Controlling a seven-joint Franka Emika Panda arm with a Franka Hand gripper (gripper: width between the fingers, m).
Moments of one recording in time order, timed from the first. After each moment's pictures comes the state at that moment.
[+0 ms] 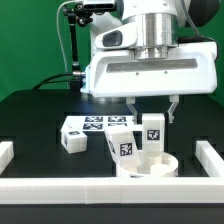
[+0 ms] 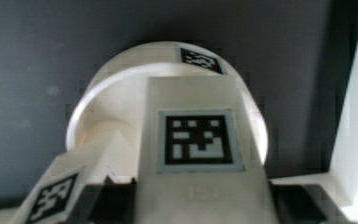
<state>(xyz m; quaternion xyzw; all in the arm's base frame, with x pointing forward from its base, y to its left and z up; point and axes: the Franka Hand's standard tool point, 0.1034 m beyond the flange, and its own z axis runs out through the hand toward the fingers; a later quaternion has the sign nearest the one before) 0.585 0.042 0.084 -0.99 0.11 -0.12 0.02</state>
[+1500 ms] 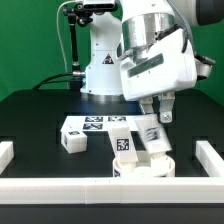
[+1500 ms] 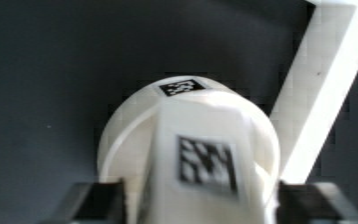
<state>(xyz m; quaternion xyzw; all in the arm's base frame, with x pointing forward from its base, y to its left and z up) 0.583 0.049 0.085 -0.80 0.58 -0.12 0.12</state>
